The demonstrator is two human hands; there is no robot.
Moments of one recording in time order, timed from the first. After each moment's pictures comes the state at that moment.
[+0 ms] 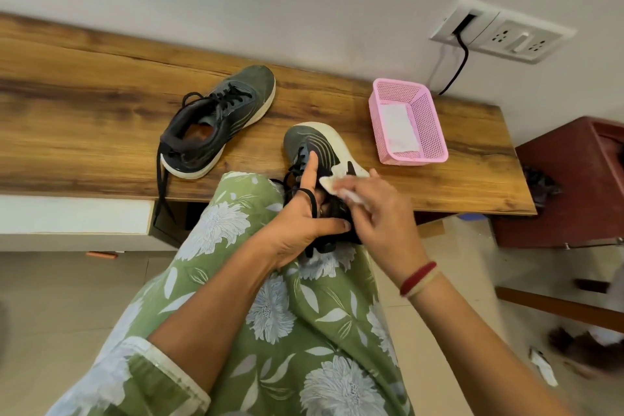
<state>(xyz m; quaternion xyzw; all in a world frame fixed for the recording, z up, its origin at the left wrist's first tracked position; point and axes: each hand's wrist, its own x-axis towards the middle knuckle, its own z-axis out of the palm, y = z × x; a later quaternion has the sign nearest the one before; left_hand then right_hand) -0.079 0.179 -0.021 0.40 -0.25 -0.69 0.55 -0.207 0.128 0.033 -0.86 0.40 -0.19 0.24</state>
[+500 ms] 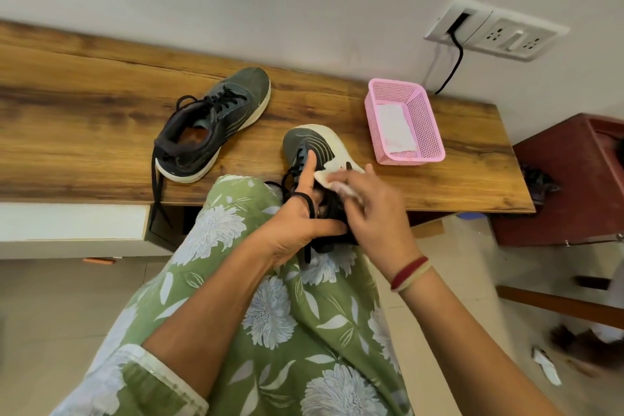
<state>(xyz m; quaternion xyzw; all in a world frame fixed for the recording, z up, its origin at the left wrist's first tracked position) -0.078 0.177 -0.020 0.41 -0.28 -0.69 0.53 -0.198 0.124 0.033 -0.85 0.41 -0.23 0.24</state>
